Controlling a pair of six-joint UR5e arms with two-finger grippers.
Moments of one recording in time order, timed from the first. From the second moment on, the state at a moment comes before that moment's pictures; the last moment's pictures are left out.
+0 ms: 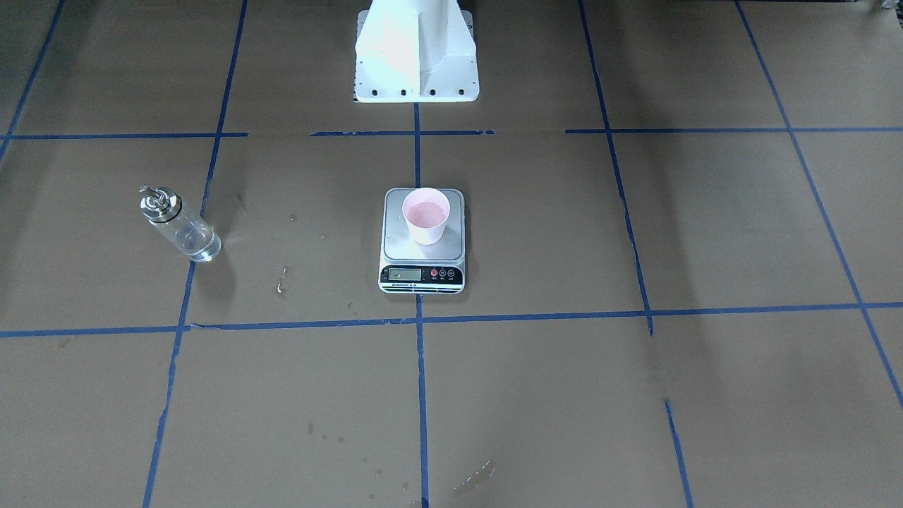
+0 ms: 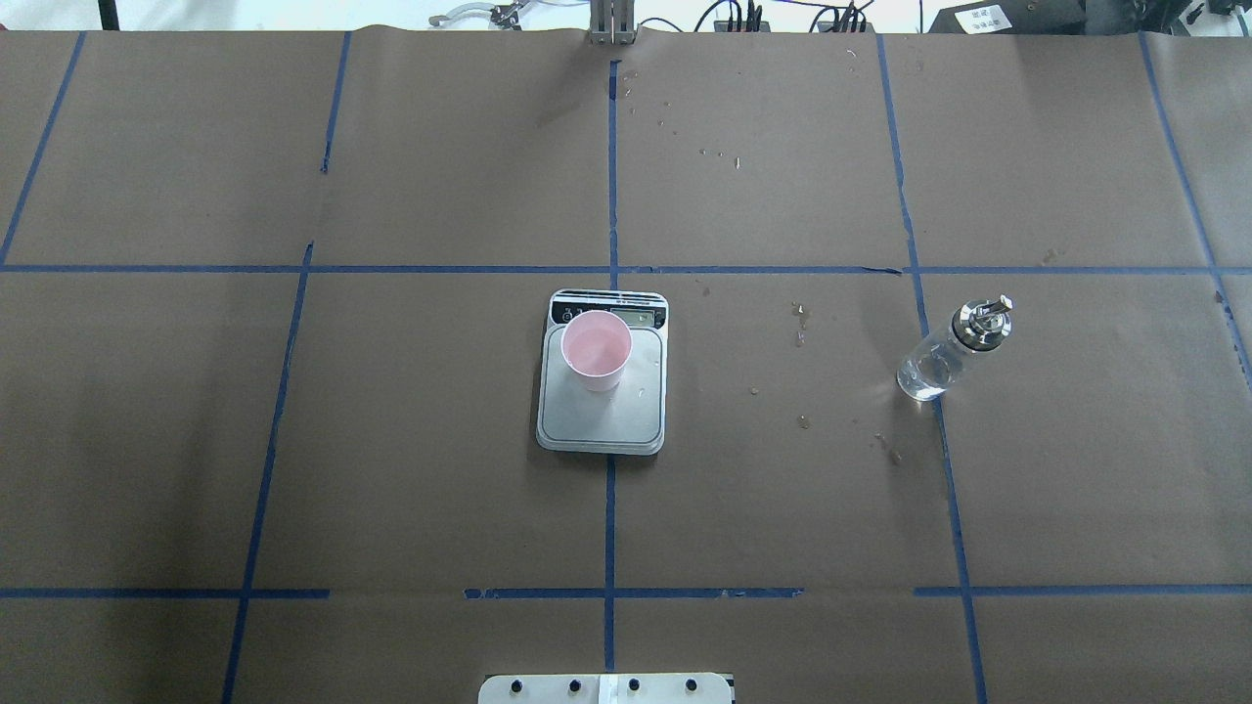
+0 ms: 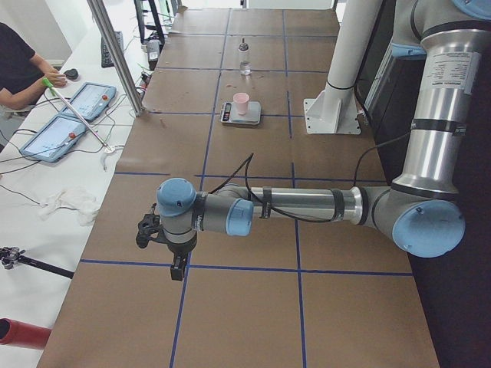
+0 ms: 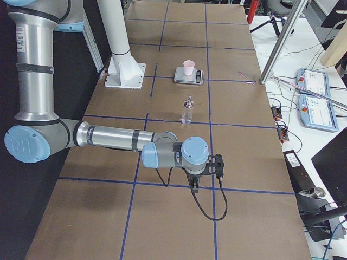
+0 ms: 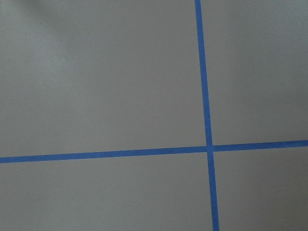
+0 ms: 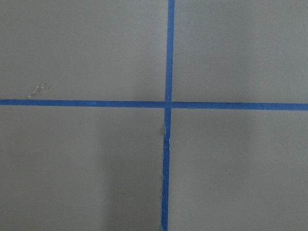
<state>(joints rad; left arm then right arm) -1.60 -1.68 -1.48 -1.71 -2.29 -0.04 1.62 -1.63 1.57 -1.42 2.46 0.02</state>
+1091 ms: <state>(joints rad) -1.60 -1.61 -1.55 -1.71 -2.29 -0.05 1.62 -1.63 1.57 -1.42 2.44 0.02</state>
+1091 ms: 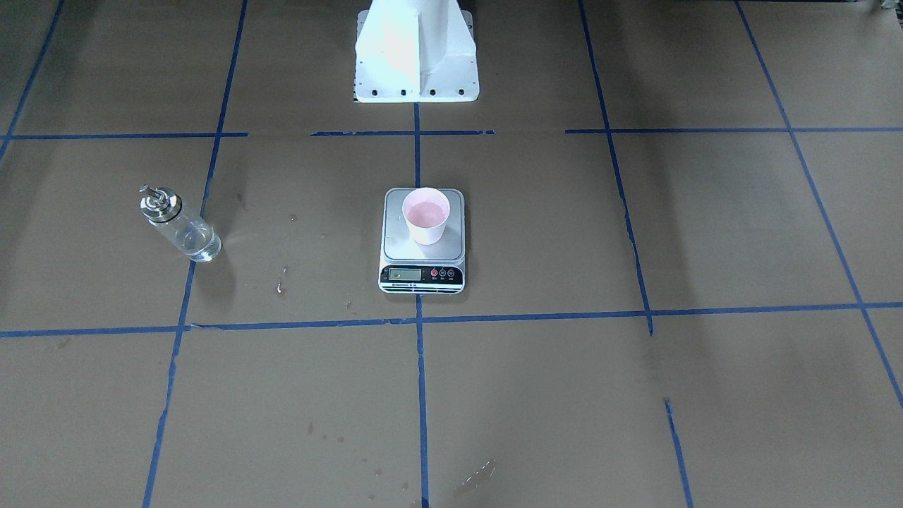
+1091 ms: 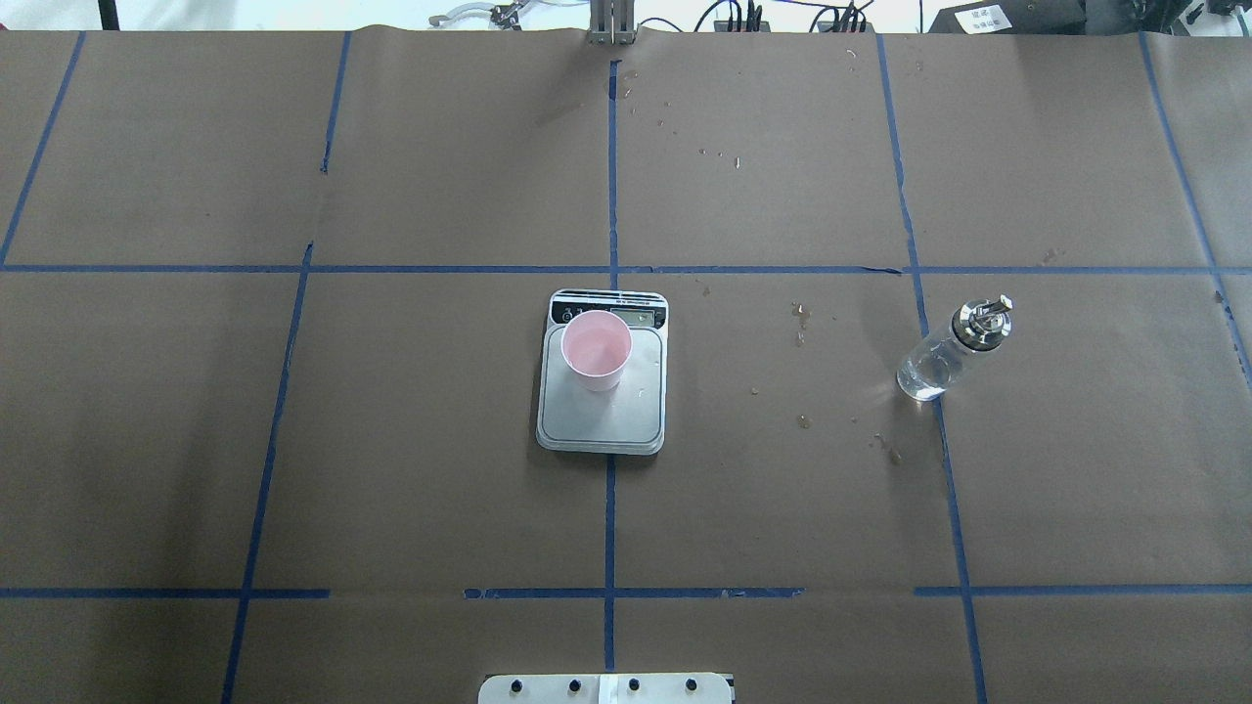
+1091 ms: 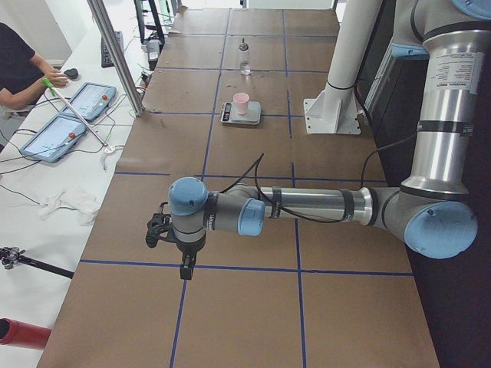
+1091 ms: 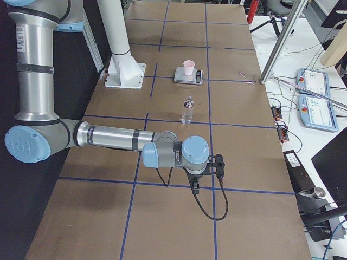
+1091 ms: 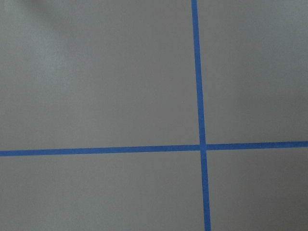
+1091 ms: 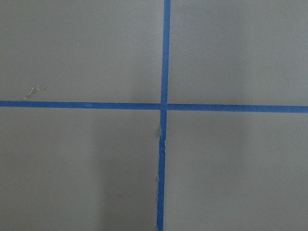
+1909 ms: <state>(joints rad) -1.60 -1.57 -1.59 -1.71 -2.29 -0.04 1.62 -1.63 1.58 -1.42 2.44 0.02</state>
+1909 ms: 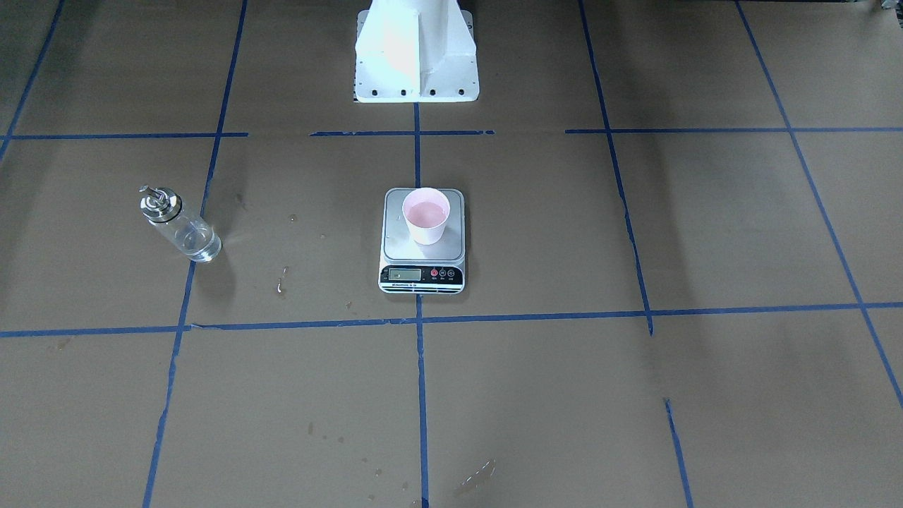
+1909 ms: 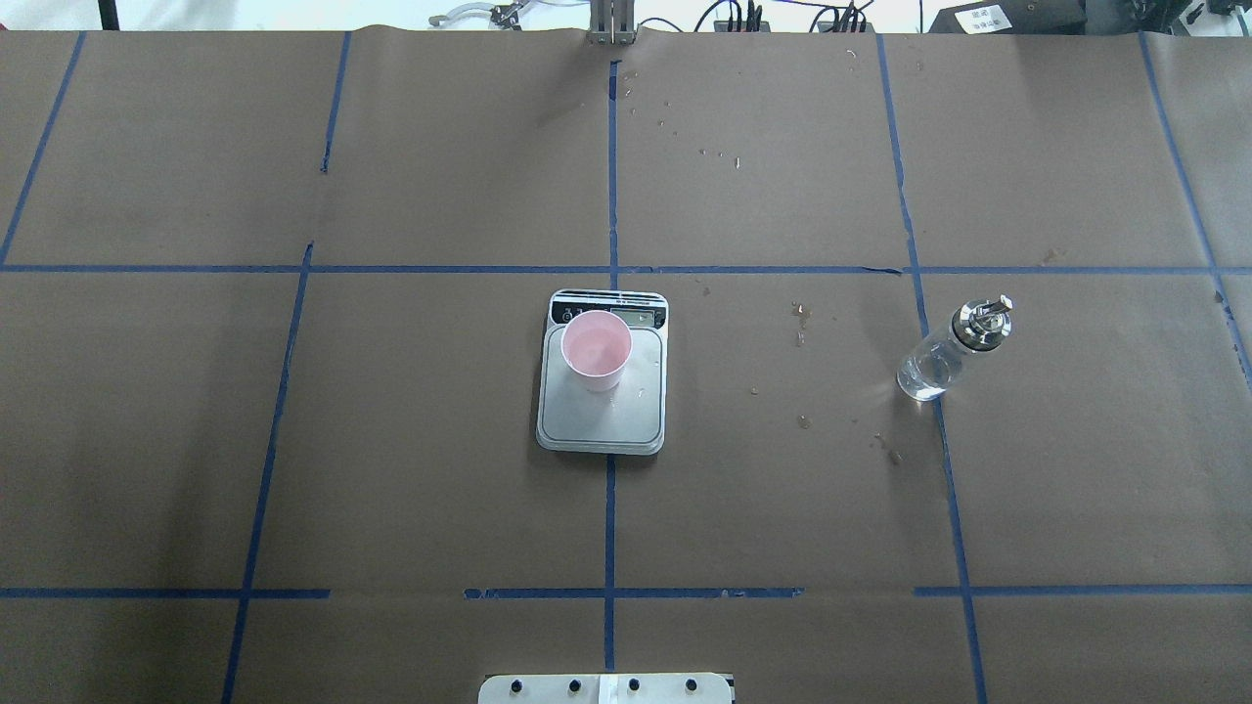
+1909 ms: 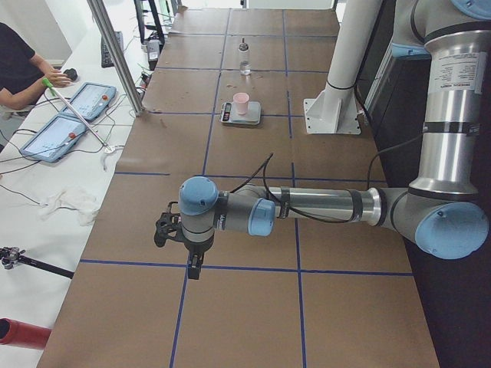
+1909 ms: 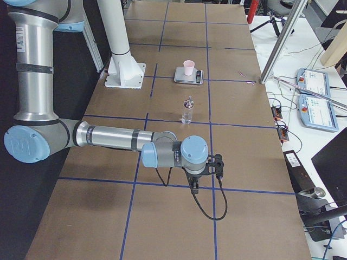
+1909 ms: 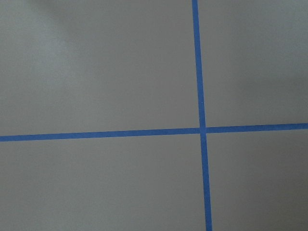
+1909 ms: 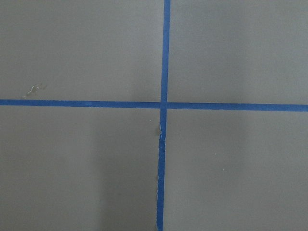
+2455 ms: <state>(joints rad) -1.60 -1.57 -1.59 -1.71 -2.29 -0.04 1.62 -1.63 1.58 -1.42 2.44 0.02</state>
